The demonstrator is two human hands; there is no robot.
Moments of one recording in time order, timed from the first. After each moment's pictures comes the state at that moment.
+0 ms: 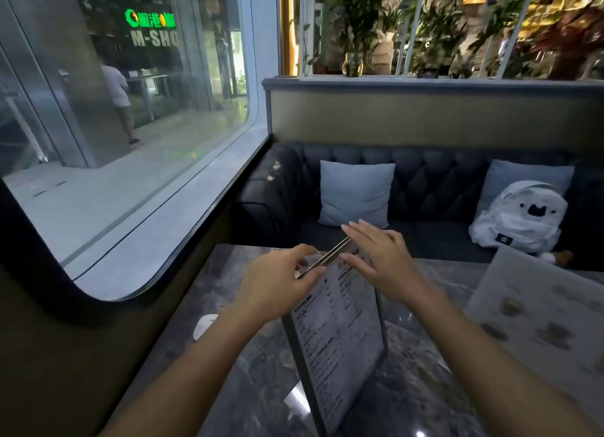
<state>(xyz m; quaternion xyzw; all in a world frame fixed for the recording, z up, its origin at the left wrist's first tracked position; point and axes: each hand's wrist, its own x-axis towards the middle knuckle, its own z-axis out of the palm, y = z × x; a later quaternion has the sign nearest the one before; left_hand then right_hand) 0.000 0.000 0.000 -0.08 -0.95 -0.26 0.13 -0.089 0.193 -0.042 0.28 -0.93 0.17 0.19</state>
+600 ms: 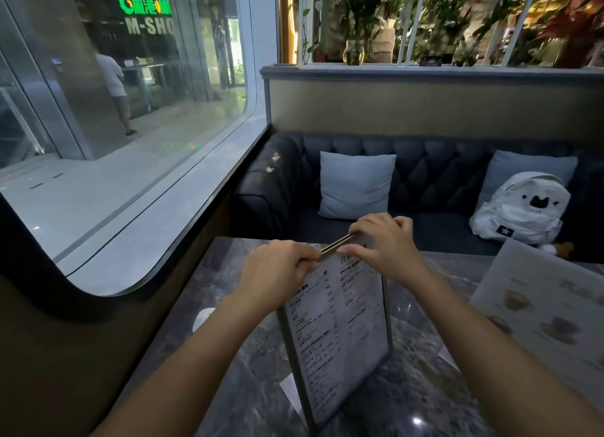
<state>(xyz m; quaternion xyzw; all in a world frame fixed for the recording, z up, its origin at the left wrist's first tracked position) -0.016 -0.002 -0.006 -0.09 -0.96 -0.21 0.13 -0.100 0.190 -0.029 0.24 -0.93 0.18 0.21</state>
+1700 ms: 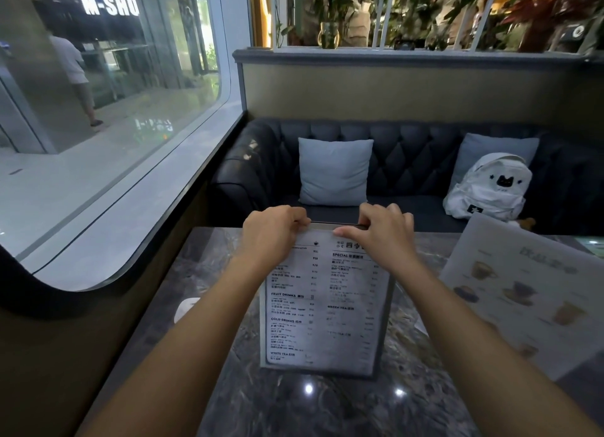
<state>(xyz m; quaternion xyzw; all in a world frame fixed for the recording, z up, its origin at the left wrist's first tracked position) -0.057 0.016 -0.014 -0.09 -0.95 -0.19 0.21 -0.076 0.204 -0.028 0.09 -0.95 0.23 0.20</state>
